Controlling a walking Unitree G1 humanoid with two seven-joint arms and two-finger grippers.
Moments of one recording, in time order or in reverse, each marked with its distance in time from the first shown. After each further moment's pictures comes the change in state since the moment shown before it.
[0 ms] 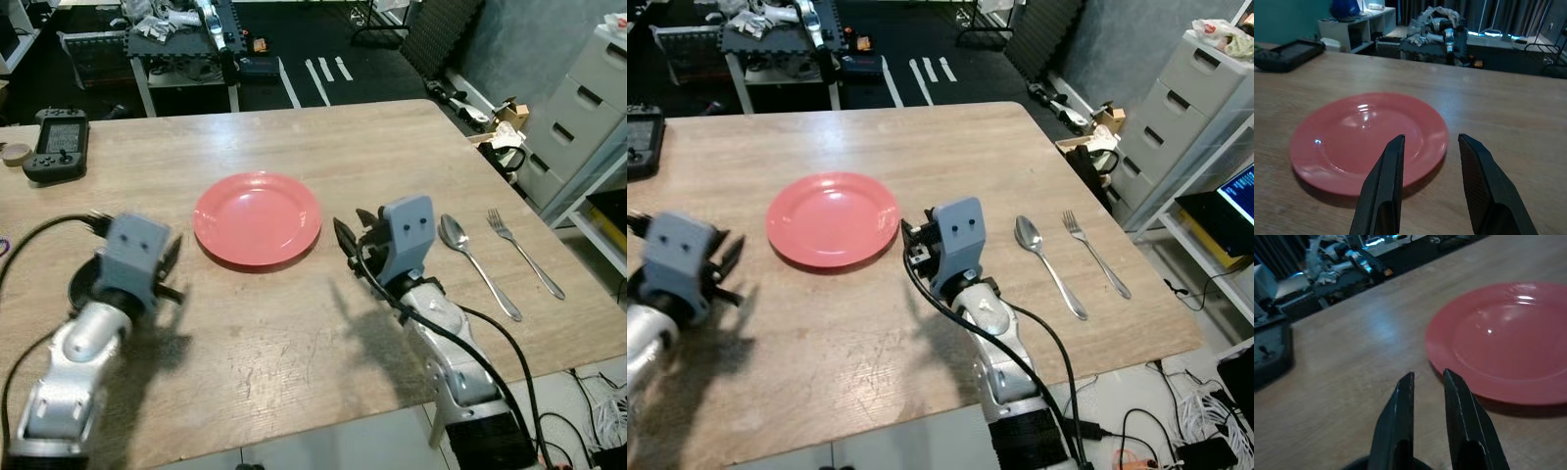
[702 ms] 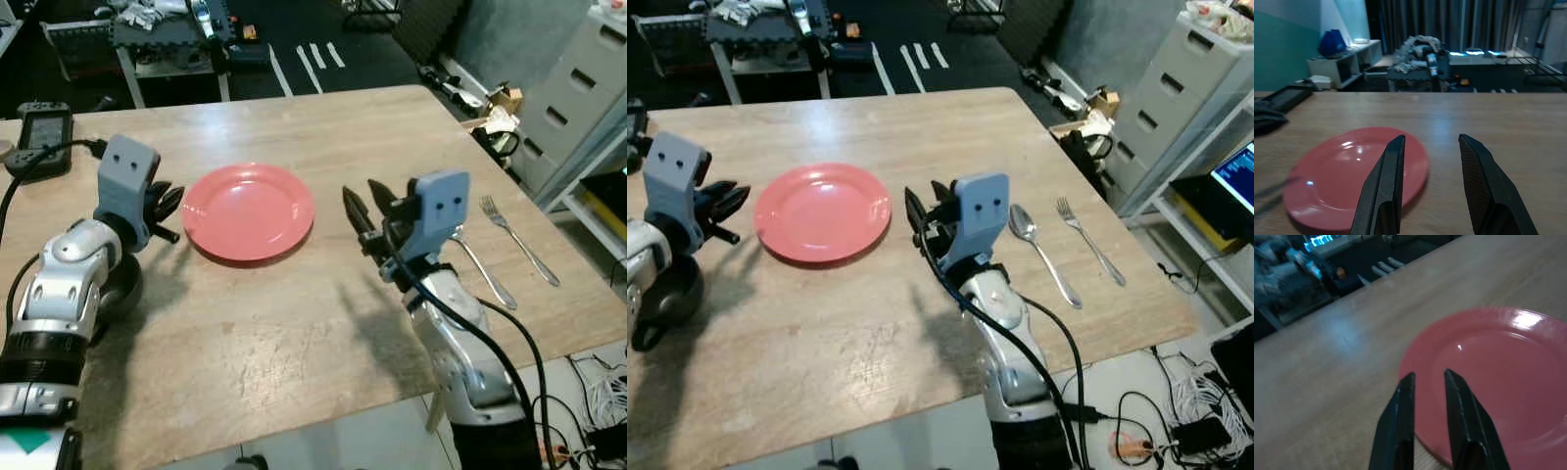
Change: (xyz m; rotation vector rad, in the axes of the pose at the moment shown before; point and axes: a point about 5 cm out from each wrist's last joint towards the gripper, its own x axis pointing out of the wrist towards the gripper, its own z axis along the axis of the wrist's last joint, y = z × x) left arm 0.049 0.019 0.035 0.010 -0.021 -0.192; right arm -0.012 -0.005 0.037 0.066 -0.139 -0.052
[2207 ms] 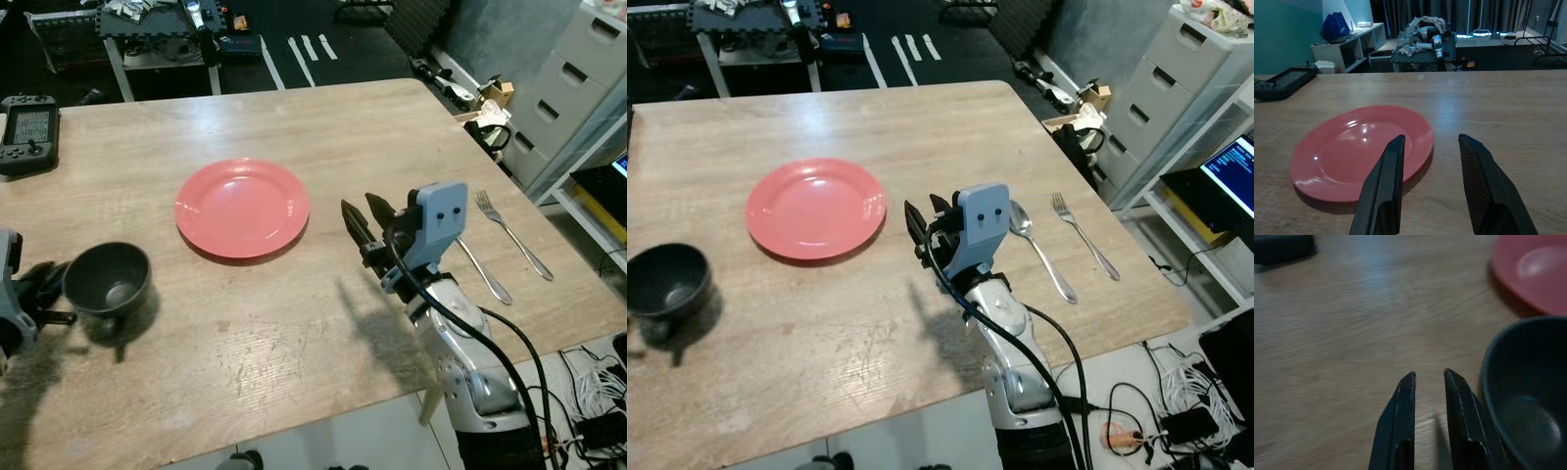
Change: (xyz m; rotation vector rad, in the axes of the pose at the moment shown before) left arm -0.122 0.032 -0.071 -0.295 0.182 0.231; right arm -0.004 0.000 -0.012 0.035 0.057 0.048
